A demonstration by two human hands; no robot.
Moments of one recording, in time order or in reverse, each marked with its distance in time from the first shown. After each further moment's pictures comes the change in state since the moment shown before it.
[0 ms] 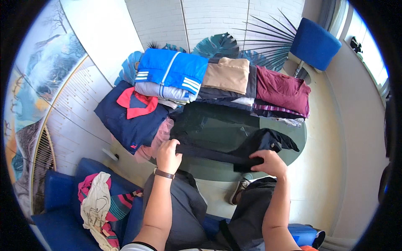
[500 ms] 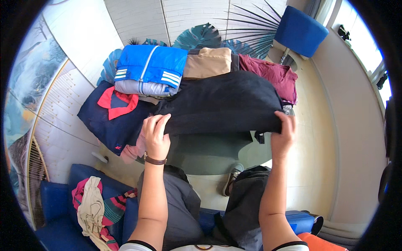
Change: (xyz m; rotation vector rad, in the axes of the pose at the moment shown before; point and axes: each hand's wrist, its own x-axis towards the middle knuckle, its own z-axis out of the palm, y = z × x) left_hand 0.057 0.042 -0.010 -0.101 0.311 0.299; right_hand 0.003 -0.007 -0.038 -0.316 1.272 -0.256
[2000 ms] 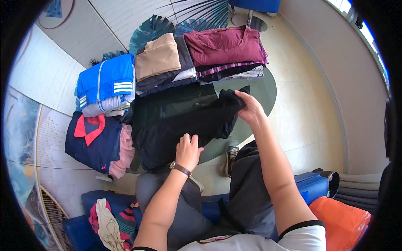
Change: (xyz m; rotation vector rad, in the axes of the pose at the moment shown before) left_hand -0.084 0.110 0.106 -0.032 -0.691 0.060; right_hand -0.055 0.100 0.051 1.479 0.038 1.839
